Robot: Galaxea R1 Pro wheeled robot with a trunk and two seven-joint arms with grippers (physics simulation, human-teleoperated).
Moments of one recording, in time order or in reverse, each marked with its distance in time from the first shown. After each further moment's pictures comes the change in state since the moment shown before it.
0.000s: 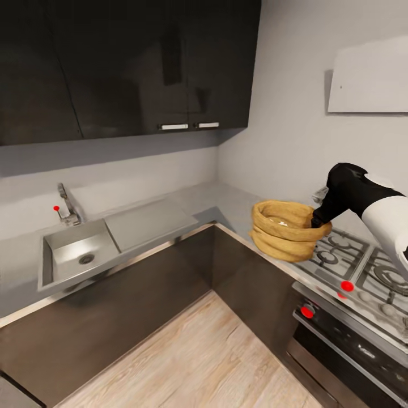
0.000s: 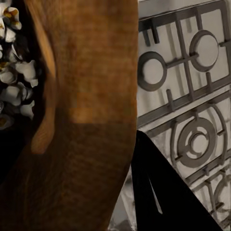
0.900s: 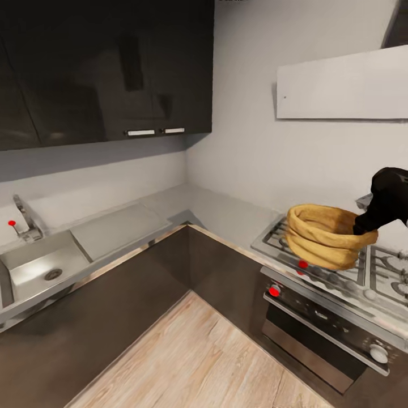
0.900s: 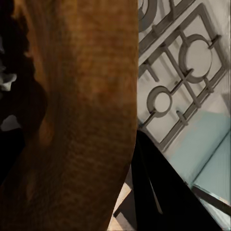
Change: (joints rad) left arm 0.000 -0.001 -0.001 0.000 0.000 0.000 0.000; right arm 0.009 -0.181 0.001 0.016 0.000 0.034 -0.040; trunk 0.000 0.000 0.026
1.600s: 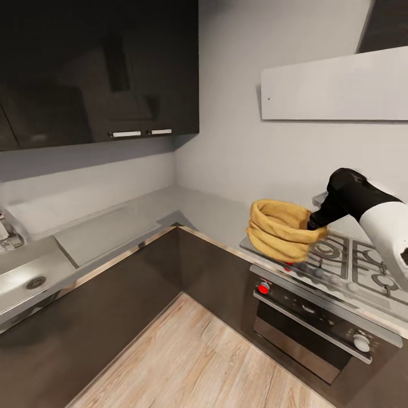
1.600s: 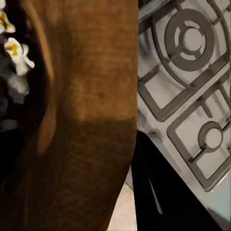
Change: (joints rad) left arm 0.000 0.000 0.000 0.000 0.001 0.000 0.000; right arm 0.026 0.193 -0.139 -0.002 -0.013 0.007 -0.018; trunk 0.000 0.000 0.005
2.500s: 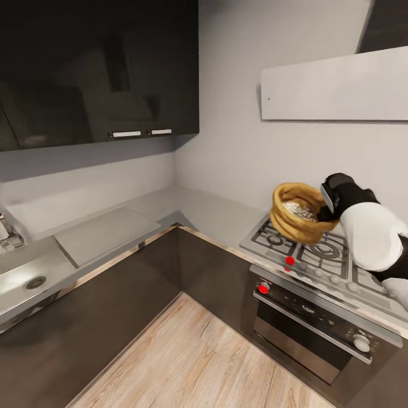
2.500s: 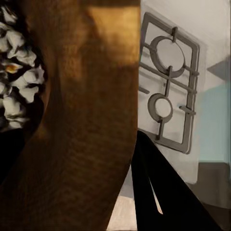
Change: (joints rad) left arm 0.000 0.000 0.000 0.000 0.000 0.000 0.000; right arm -0.009 0.153 -0.893 0.111 0.021 0.003 -1.151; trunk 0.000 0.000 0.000
